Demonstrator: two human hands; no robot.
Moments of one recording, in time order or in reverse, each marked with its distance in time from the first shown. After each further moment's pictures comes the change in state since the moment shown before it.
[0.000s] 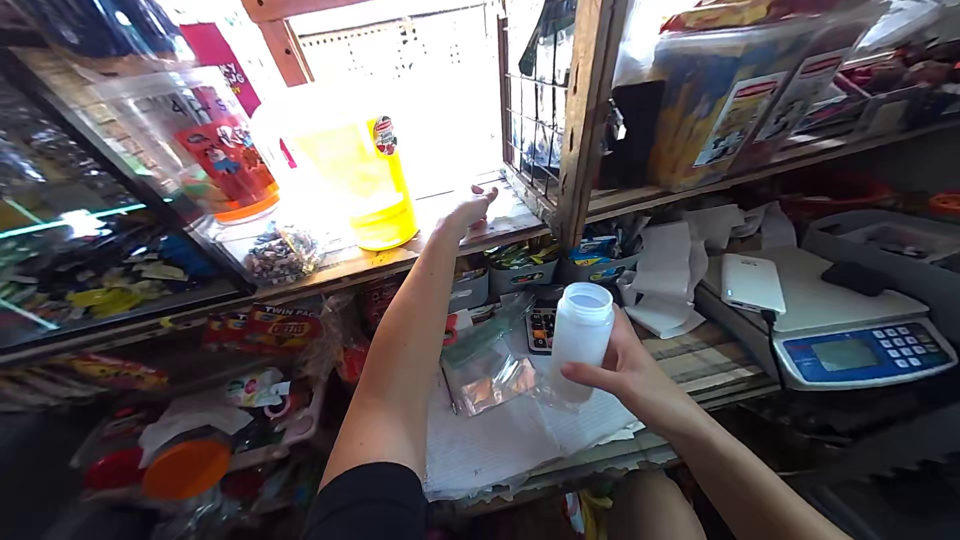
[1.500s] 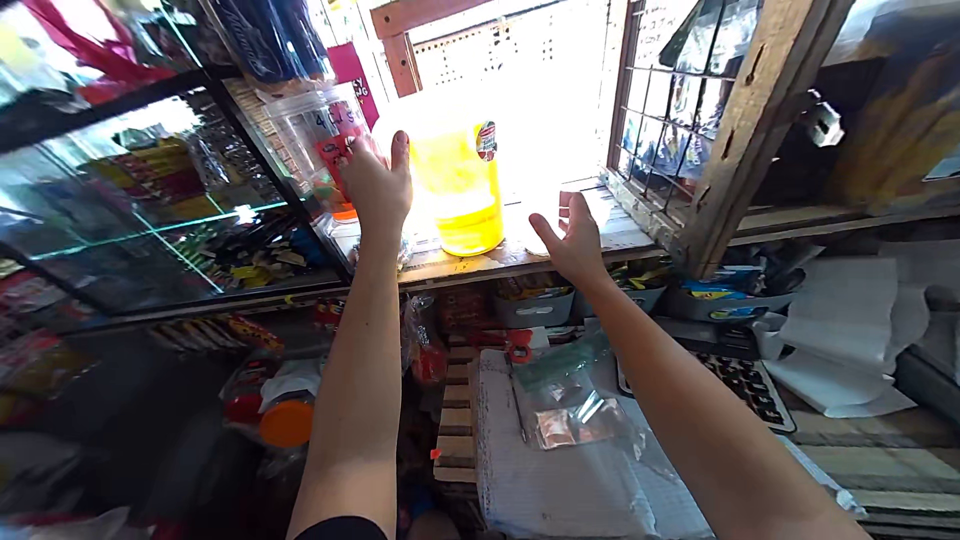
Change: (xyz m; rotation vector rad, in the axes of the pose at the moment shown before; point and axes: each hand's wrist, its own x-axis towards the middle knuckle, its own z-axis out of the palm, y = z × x) left_hand -0.116 0.002 -0.182 0.482 1.001 0.204; right_hand 0.244 0.002 0.101 -0.342 0.161 -0.495
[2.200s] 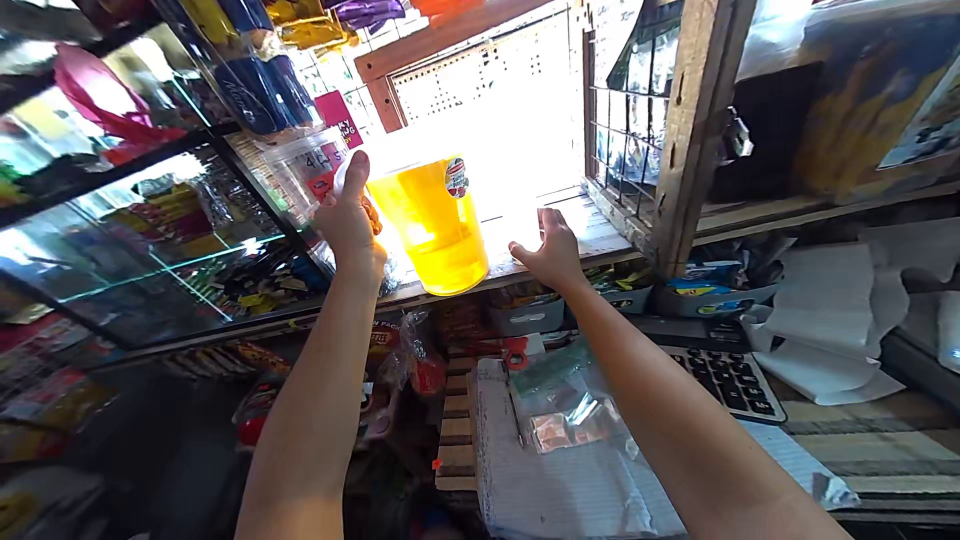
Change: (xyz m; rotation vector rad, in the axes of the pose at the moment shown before) left_hand -0.011 0.003 -0.004 -0.921 0.095 -0.275; right_hand 0.004 0.004 0.004 -0.086 0.017 0.005
